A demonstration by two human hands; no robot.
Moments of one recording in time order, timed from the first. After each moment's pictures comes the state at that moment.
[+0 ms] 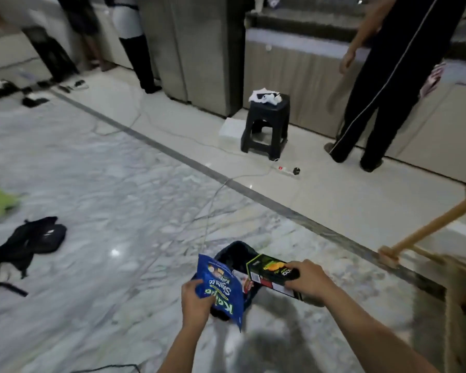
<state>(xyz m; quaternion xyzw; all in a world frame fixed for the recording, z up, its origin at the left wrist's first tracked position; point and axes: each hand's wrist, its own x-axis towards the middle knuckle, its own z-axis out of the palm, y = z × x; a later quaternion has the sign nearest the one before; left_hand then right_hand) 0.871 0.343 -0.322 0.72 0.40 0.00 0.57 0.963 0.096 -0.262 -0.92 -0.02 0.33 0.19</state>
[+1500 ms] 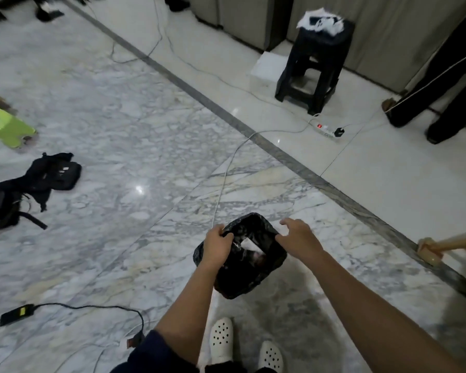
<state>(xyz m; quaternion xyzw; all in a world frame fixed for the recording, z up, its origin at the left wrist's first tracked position) 1.003 0.347 -0.367 0.75 0.38 -0.16 0.51 1.077 0.174 -0.342 -0.91 -0.03 0.34 0.22</state>
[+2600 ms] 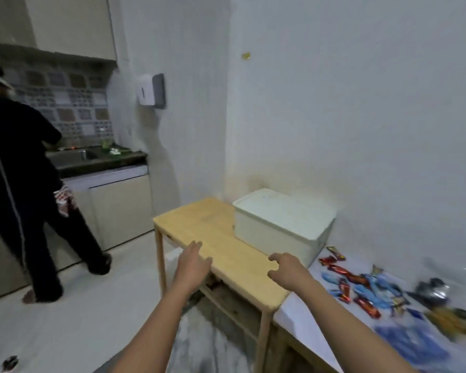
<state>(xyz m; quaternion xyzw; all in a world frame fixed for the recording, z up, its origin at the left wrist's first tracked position) 0.939 -0.028 -0.033 0.76 -0.52 -0.18 0.34 0.714 -0.094 -0.018 -0.79 0.57 -0.07 0.22</state>
